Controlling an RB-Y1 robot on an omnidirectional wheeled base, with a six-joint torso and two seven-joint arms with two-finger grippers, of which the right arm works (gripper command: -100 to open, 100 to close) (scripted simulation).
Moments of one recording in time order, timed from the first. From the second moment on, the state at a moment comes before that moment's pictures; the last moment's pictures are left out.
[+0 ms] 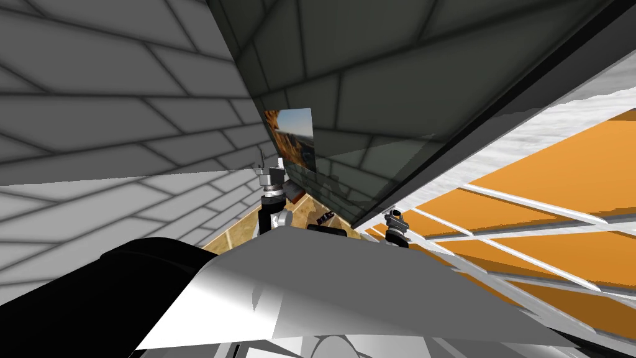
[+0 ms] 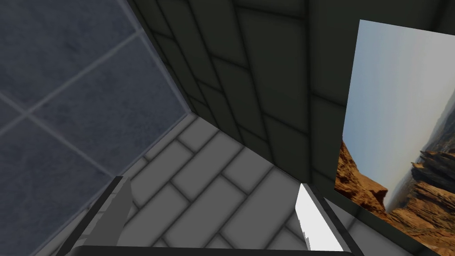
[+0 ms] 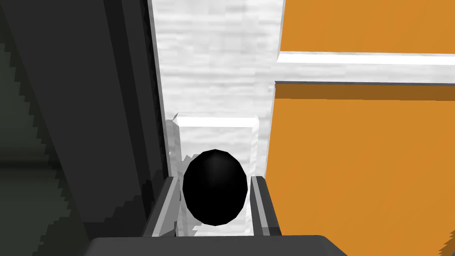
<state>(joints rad) 0.04 -0.34 0.10 -0.64 -0.74 -0.91 -1.45</state>
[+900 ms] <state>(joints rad) 0.06 -0.36 0.16 -0.67 -0.71 -0.92 -1.50</state>
